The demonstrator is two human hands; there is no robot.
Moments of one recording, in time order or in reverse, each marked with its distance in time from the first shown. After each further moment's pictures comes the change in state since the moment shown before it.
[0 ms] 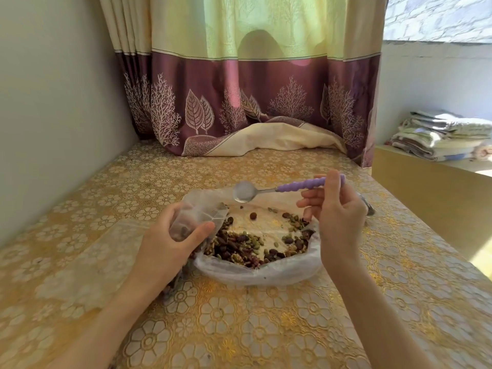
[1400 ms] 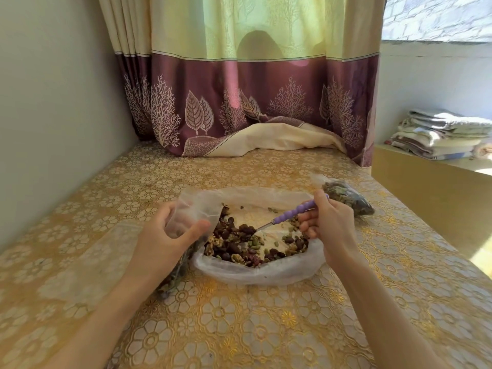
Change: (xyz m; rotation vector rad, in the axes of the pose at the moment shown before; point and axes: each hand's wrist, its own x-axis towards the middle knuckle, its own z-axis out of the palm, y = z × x) left_hand 0.003 -0.002 -0.007 -0.011 0.003 -0.032; right_hand 0.011 0.017 -0.012 -0.138 -0.093 0.385
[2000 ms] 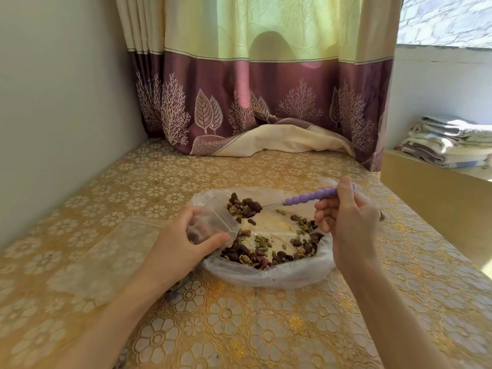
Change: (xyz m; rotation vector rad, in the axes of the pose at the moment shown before) left_hand 0.000 0.000 0.005 0.076 -0.150 -0.006; right_hand -0.012 -0.015 0.006 0.193 0.053 -0.222
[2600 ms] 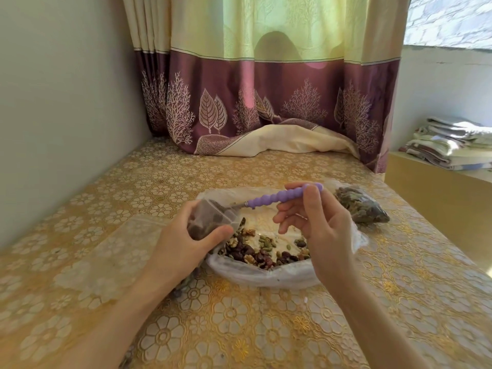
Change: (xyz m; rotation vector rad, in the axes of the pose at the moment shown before) left_hand -0.002 0.003 0.002 -0.086 0.093 0.012; right_hand -0.033 -0.001 0.028 0.106 -0.386 -0.183
